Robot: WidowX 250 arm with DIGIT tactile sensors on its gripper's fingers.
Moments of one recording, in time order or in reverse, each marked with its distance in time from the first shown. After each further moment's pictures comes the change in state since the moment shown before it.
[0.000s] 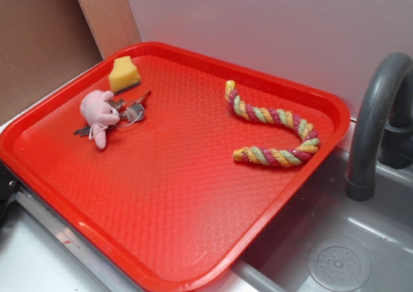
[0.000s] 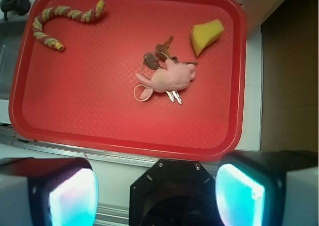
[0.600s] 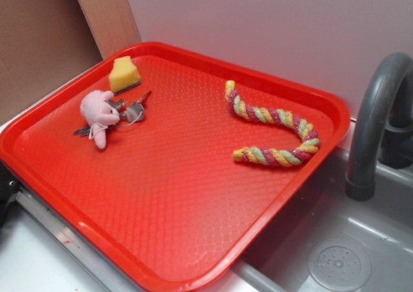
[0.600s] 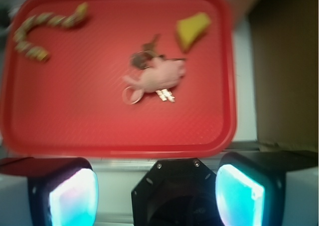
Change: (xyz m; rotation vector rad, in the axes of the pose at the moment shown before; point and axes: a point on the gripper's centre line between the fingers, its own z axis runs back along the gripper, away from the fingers) arm 0.004 0.008 -0.009 0.038 -0.003 0.213
